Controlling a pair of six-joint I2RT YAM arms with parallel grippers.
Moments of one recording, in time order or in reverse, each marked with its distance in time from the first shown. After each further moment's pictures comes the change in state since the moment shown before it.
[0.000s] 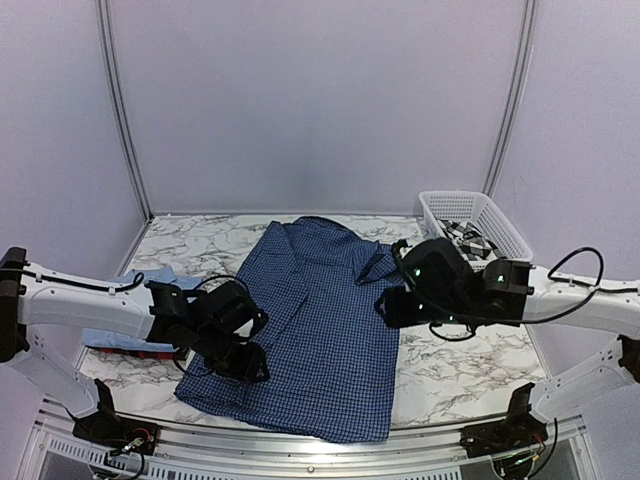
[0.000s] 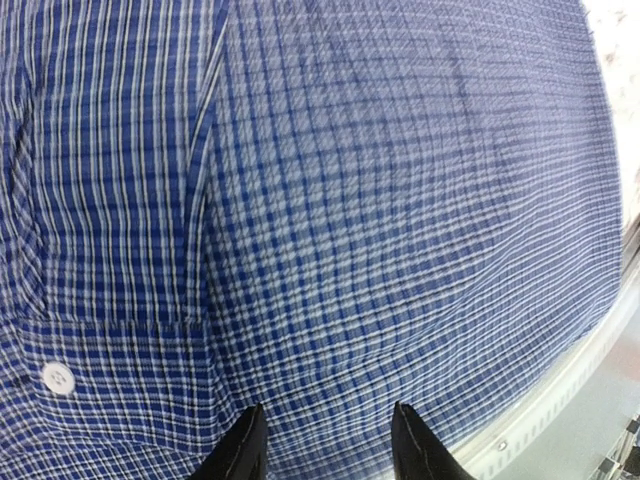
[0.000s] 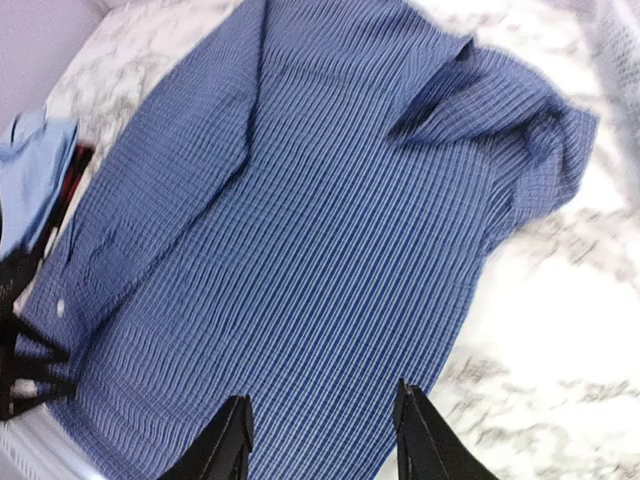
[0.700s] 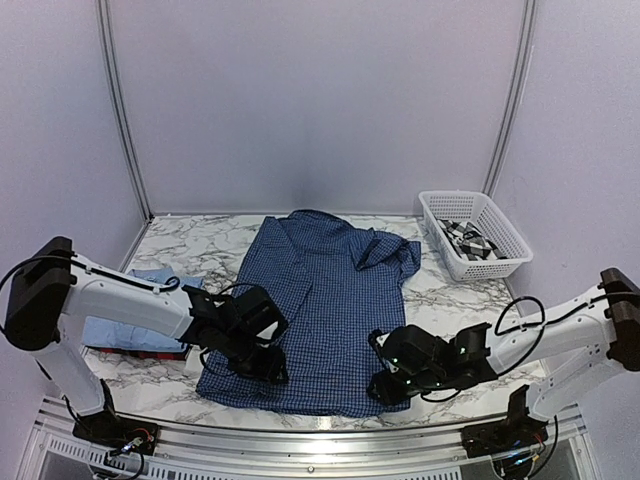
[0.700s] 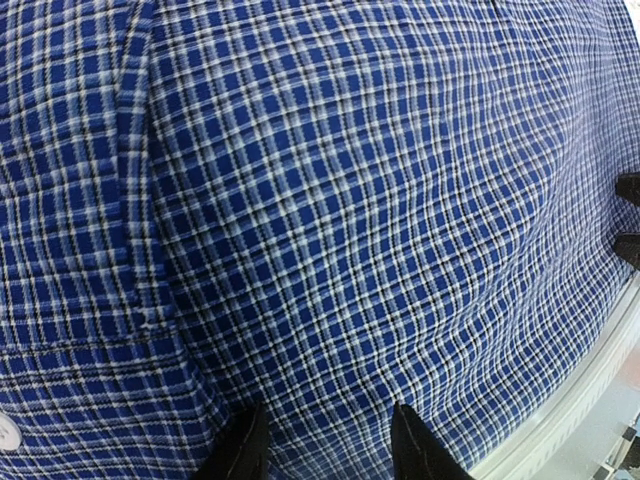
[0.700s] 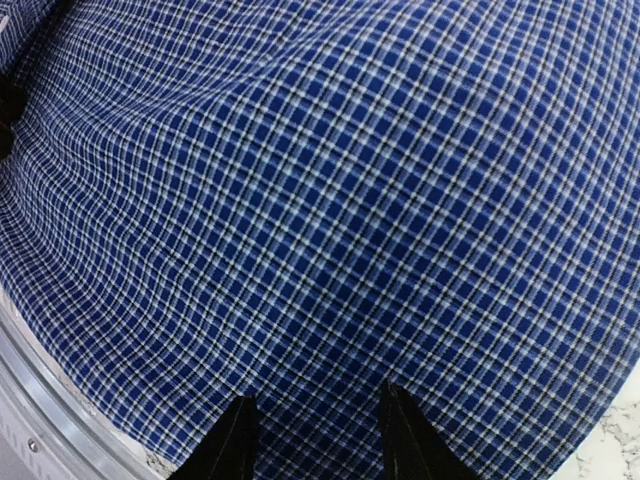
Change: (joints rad) left arm 0.013 0.238 0.108 0.112 0.050 0.023; right arm 0.109 0.131 -0.353 0.279 -0.227 0.032
